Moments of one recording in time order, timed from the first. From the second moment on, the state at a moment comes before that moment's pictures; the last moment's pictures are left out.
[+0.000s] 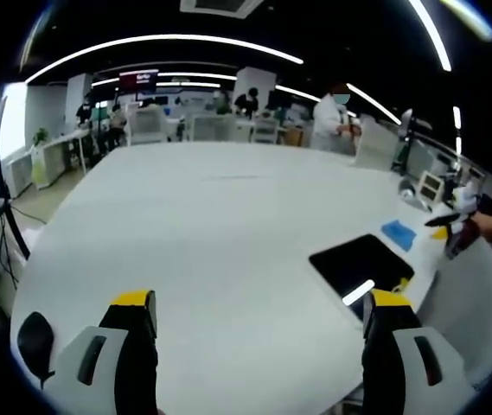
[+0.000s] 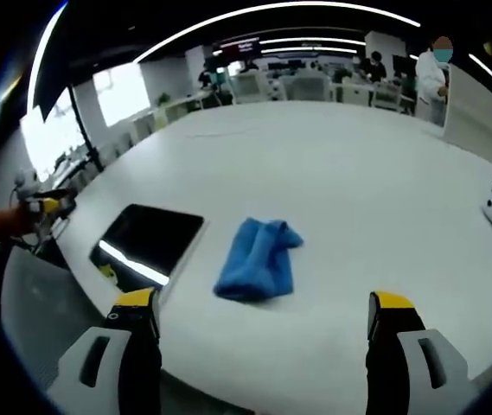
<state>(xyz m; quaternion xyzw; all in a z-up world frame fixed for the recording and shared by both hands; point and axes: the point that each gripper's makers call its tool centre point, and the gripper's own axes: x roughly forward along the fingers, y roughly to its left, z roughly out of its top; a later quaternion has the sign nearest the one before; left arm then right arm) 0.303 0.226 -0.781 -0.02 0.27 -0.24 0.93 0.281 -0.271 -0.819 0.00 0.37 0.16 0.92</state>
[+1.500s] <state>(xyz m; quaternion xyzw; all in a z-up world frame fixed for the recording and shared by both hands) 0.309 0.229 -0.789 -0.03 0.28 -0.24 0.93 0.350 -0.239 -0.862 -0.03 0.49 0.17 0.86</state>
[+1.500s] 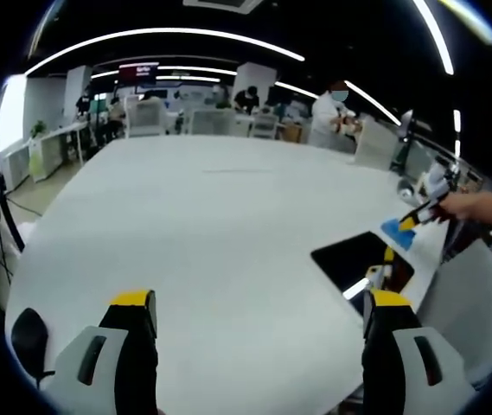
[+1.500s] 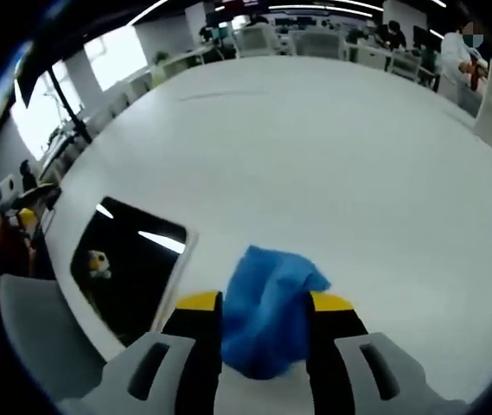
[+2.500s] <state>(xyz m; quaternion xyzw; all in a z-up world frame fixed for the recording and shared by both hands) 0.312 0.226 -0.785 -0.03 0.28 -0.26 0.92 0.351 -0.239 -0.879 0.05 0.51 0.10 0.86</state>
